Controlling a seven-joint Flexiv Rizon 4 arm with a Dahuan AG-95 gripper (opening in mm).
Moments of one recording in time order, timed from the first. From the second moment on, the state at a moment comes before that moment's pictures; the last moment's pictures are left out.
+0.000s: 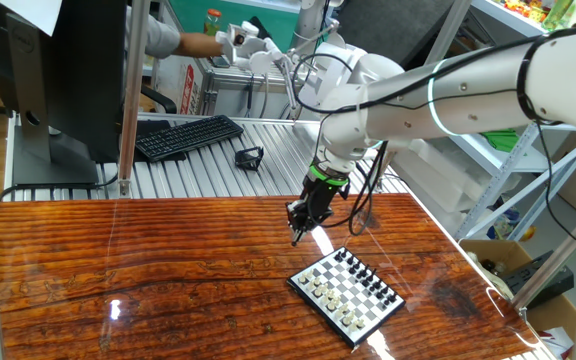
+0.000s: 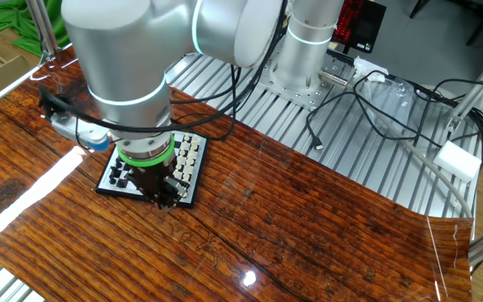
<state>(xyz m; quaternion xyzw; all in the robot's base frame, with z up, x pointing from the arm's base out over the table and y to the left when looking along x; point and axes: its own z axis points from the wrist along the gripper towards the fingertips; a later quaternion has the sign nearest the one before) 0.631 -0.032 0.079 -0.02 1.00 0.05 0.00</state>
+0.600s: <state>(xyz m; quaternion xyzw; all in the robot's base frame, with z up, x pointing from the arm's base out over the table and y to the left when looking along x) 0.633 -0.031 0.077 0.03 1.00 0.04 0.00</state>
